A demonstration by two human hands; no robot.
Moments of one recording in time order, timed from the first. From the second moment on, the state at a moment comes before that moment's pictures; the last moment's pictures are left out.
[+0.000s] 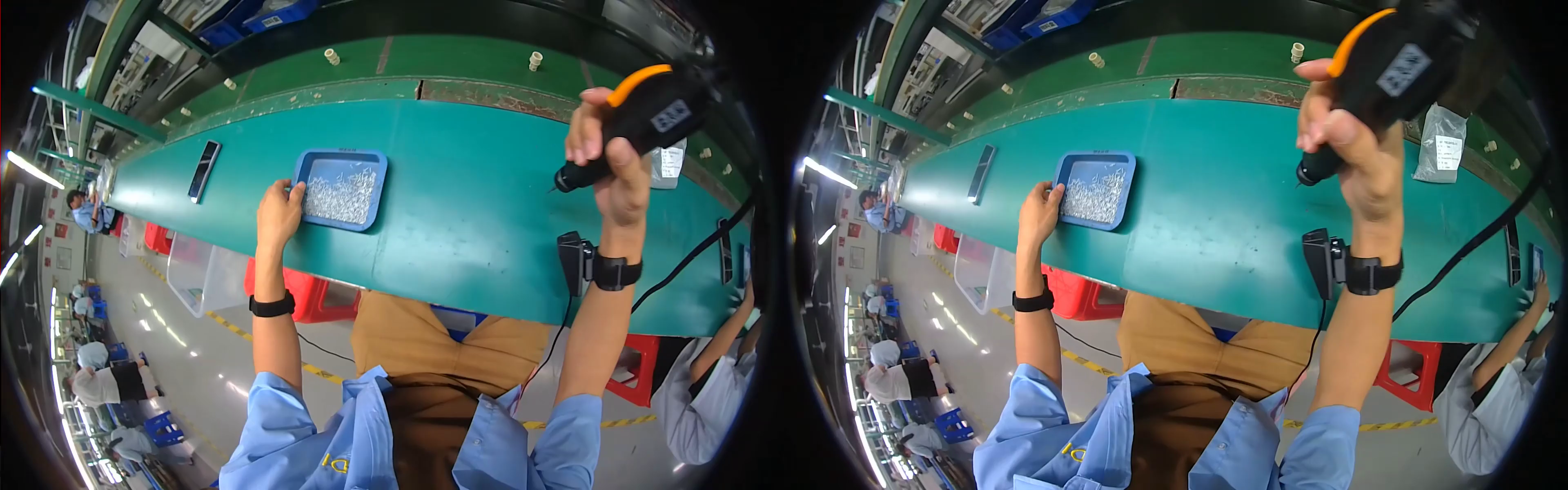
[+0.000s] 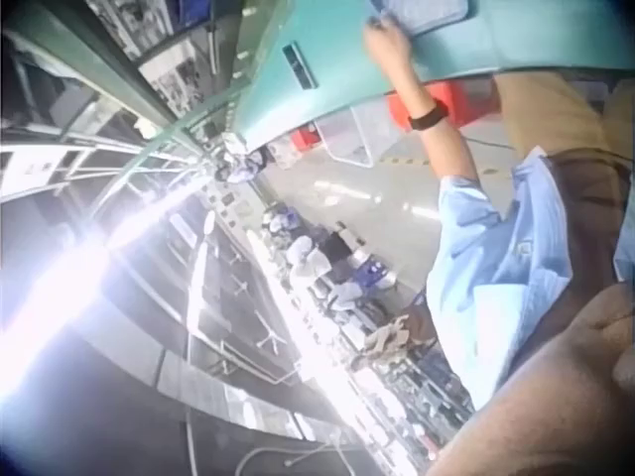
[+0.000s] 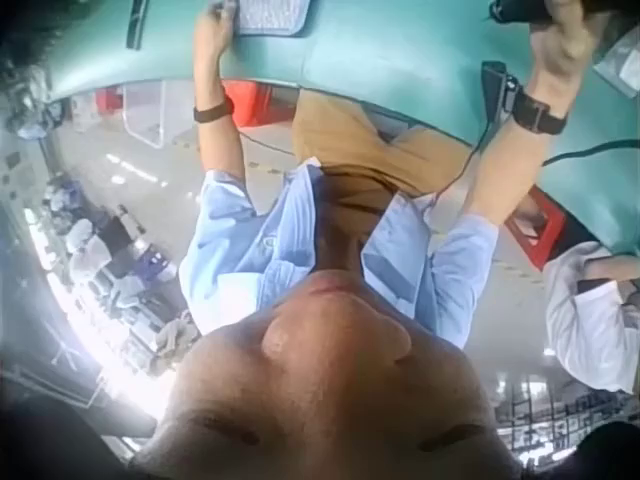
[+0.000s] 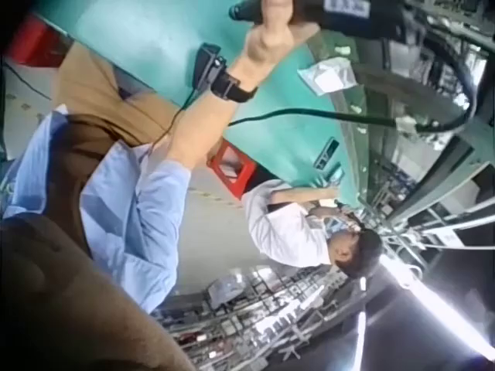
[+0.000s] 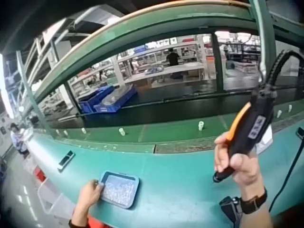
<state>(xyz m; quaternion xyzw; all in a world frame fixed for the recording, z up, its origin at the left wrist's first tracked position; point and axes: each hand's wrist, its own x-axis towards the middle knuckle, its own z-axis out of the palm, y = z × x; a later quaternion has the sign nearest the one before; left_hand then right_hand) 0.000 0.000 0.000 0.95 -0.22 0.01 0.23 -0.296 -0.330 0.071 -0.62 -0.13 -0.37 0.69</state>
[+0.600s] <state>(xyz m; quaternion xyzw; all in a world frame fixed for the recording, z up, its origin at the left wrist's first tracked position) -0.033 -0.074 0.010 0.88 -0.22 -0.15 0.38 -0.313 -0.352 0.047 -0.62 0.05 -0.52 0.58</state>
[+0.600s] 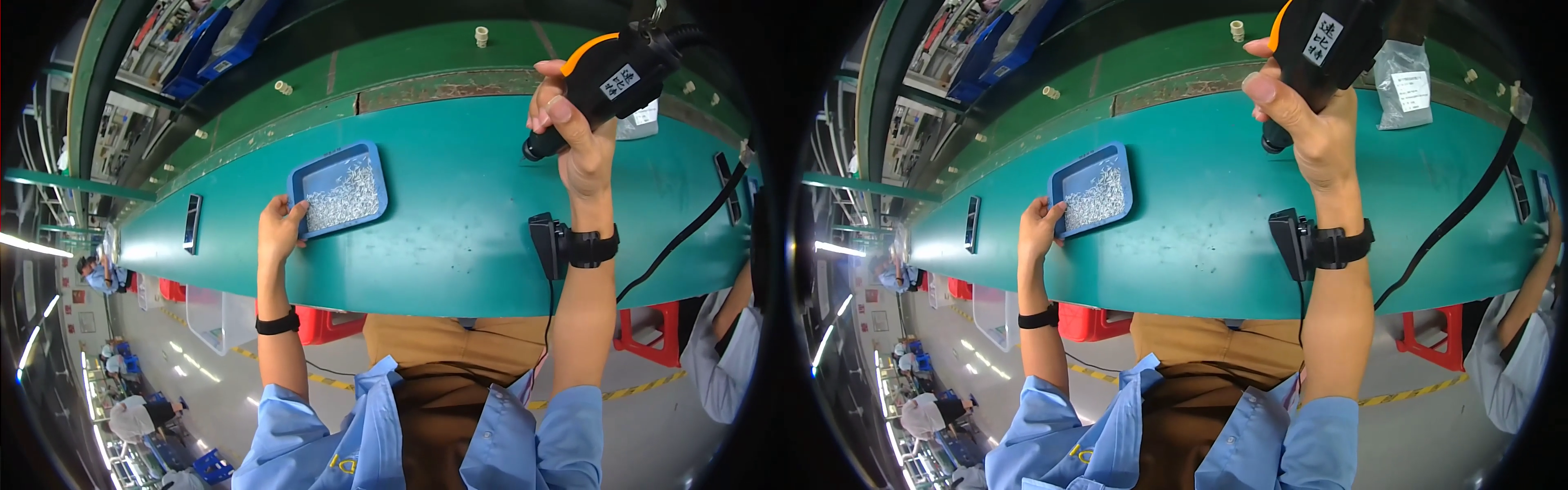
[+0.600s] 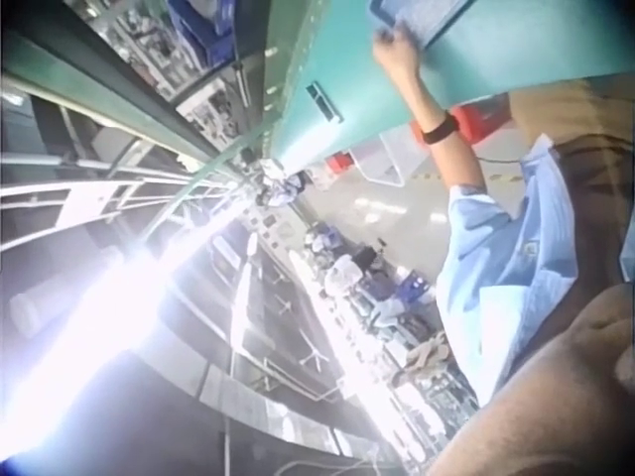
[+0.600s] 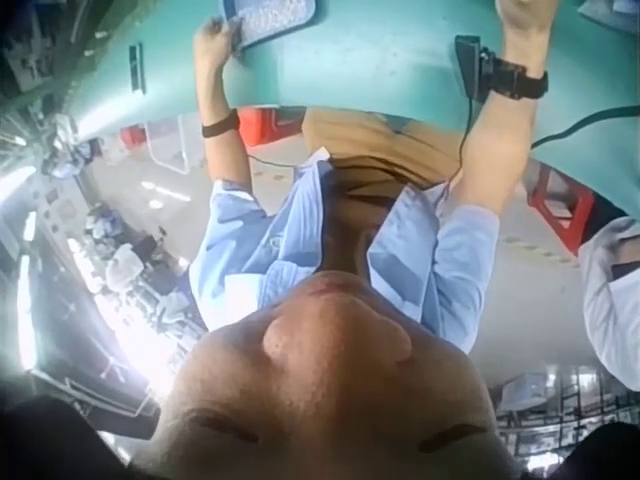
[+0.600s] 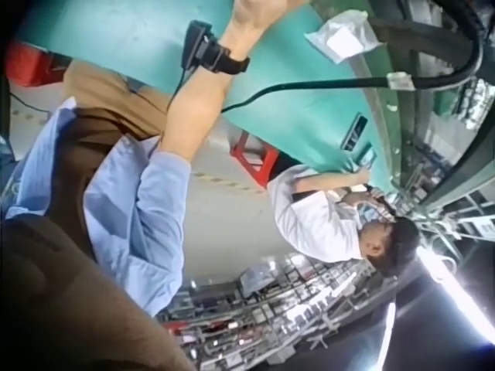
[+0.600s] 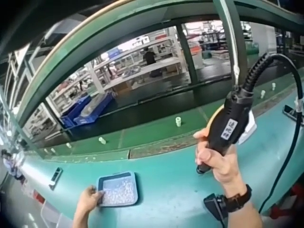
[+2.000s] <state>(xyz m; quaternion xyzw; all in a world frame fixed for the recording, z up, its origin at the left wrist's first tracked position) -0.036 -0.068 0.033 0.90 -0.34 0.18 0.20 -0.306 -0.346 0.039 -0.68 0.02 -0.47 0.56</state>
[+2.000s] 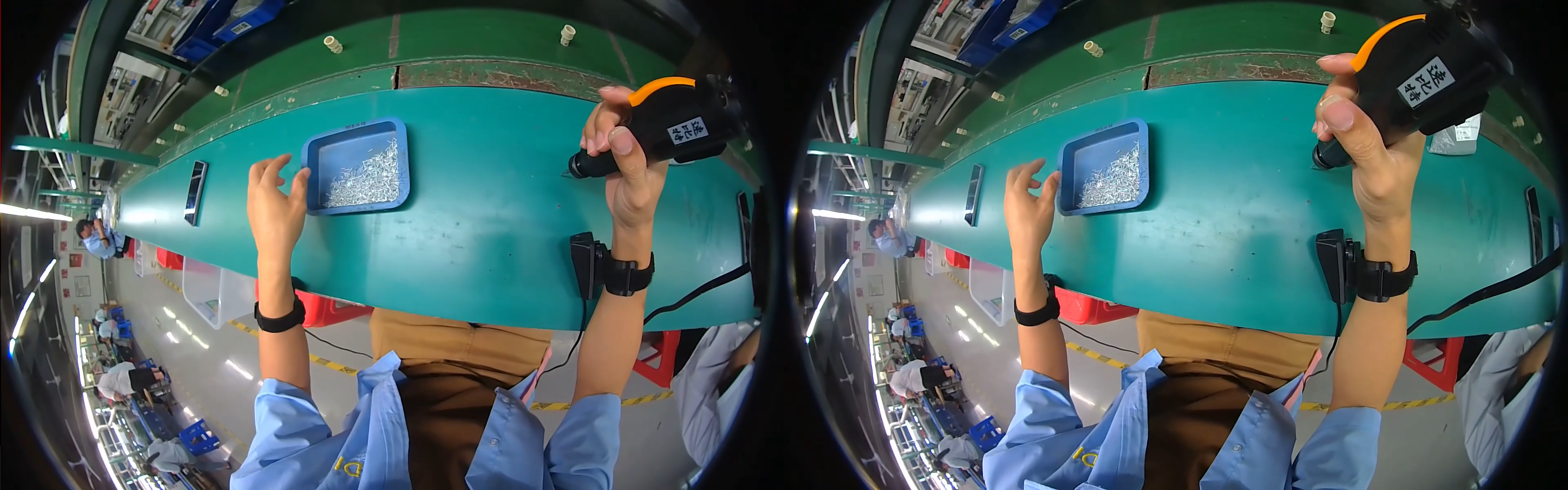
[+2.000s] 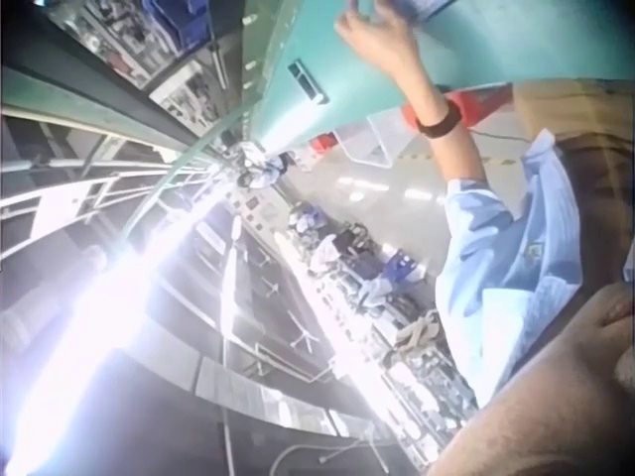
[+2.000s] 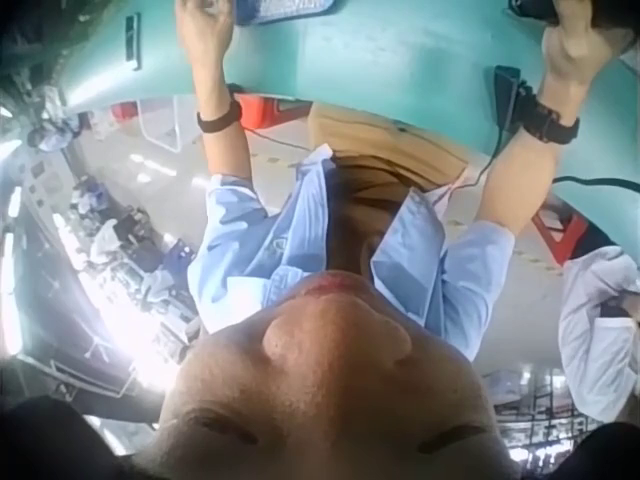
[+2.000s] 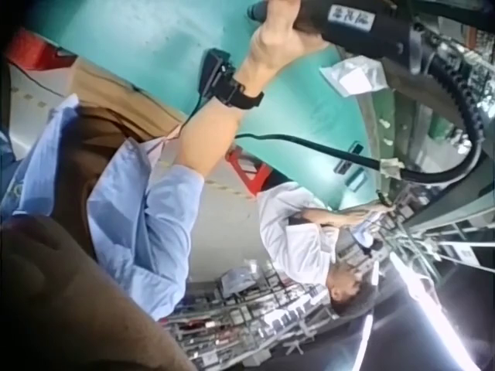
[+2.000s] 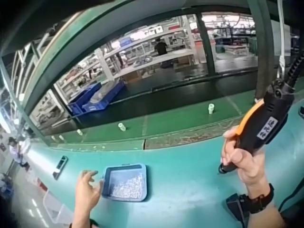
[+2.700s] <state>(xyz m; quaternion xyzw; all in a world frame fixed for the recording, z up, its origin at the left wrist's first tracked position) -0.043 -0.107 0.045 0.83 -0.52 -0.14 0.14 -0.307 -0.339 0.042 -0.67 0.06 -0.48 0.57</state>
